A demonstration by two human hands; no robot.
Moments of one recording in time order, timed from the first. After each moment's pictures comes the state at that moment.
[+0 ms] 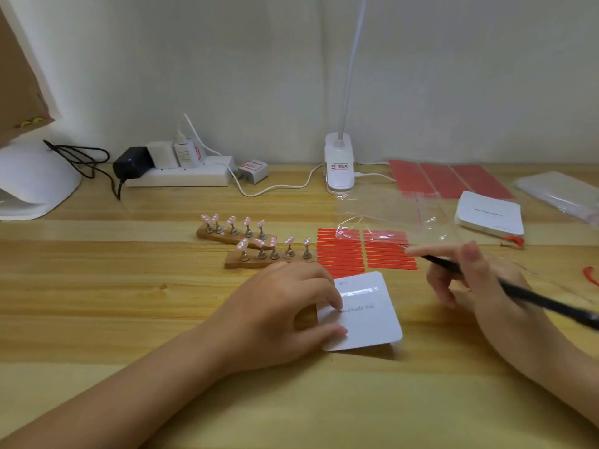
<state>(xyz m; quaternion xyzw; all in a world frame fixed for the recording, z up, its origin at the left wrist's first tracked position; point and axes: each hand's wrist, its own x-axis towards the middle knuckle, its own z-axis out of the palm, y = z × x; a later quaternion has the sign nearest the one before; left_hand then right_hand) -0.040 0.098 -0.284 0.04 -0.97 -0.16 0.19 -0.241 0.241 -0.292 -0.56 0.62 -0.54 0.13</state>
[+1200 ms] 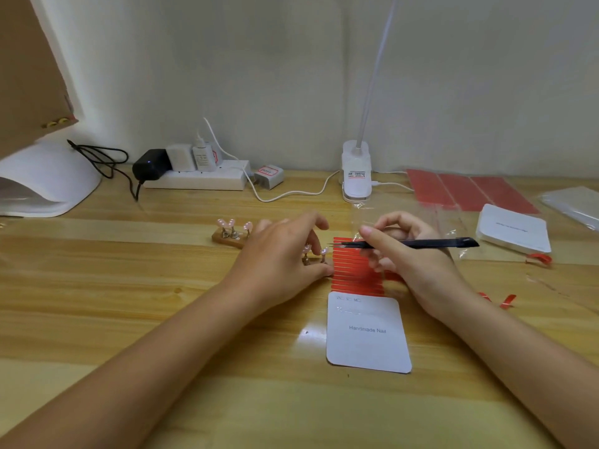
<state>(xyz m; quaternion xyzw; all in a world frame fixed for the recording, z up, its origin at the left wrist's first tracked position) -0.068 0.058 -0.274 0.27 -0.93 -0.15 0.22 -0.220 0.155 -0.283 -0.39 0.57 -0.65 0.31</state>
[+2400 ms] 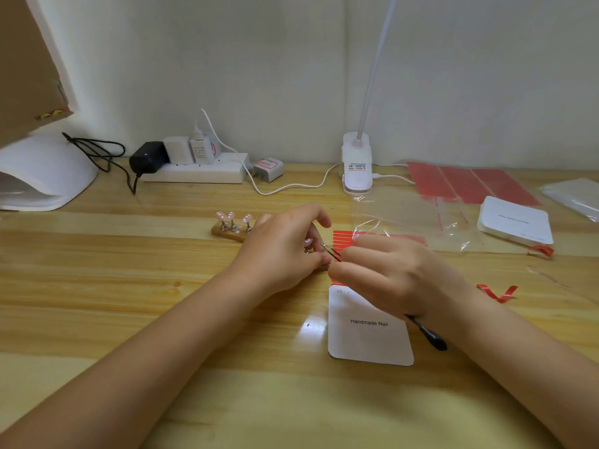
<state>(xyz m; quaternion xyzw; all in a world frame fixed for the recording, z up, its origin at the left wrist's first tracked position) -0.074 0.054 -0.274 0.27 -0.91 -0.24 0.21 -0.209 0.164 -0.277 -0.83 0.43 -0.20 -0.29</state>
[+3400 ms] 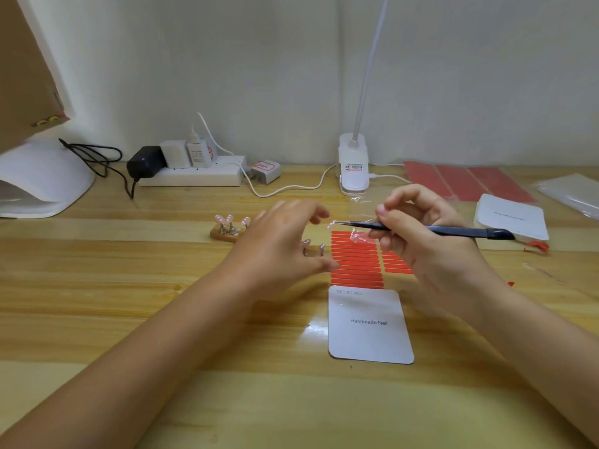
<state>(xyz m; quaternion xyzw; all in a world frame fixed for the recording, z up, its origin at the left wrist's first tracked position) -0.066 0.055 -0.263 0.25 -0.93 -0.17 0.20 -0.213 0.168 -0.264 -0.44 0.46 -0.70 0.32</state>
